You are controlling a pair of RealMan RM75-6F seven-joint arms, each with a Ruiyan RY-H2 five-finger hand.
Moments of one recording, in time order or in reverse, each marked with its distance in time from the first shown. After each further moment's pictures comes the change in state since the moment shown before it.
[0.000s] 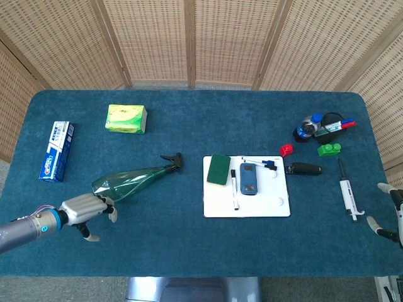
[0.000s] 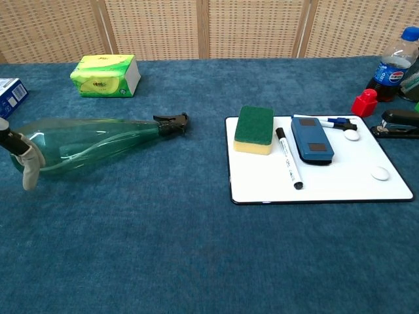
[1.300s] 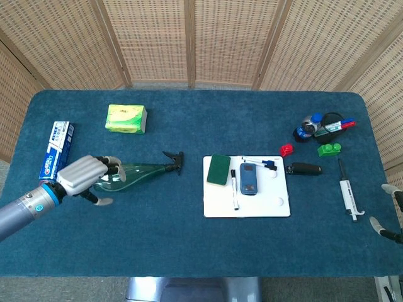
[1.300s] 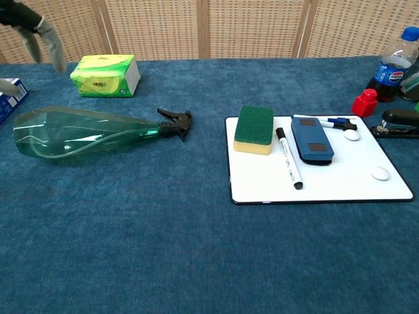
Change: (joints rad) left arm 0.078 0.114 -0.248 -0.079 -0.193 0.153 0.174; right arm -0.012 -0.020 -0.001 0.045 -0.003 0.010 0.053
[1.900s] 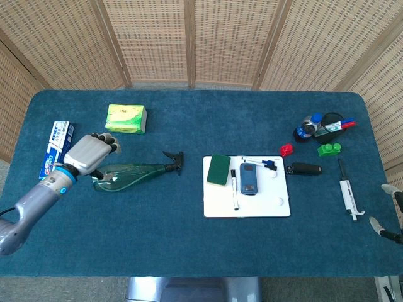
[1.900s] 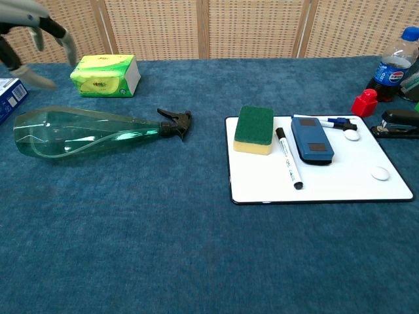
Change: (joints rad) left arm -0.036 -0.154 -0.160 0.004 -0.593 -0.190 0.791; right arm -0.003 -0.008 0.000 0.018 -0.016 0.006 0.023
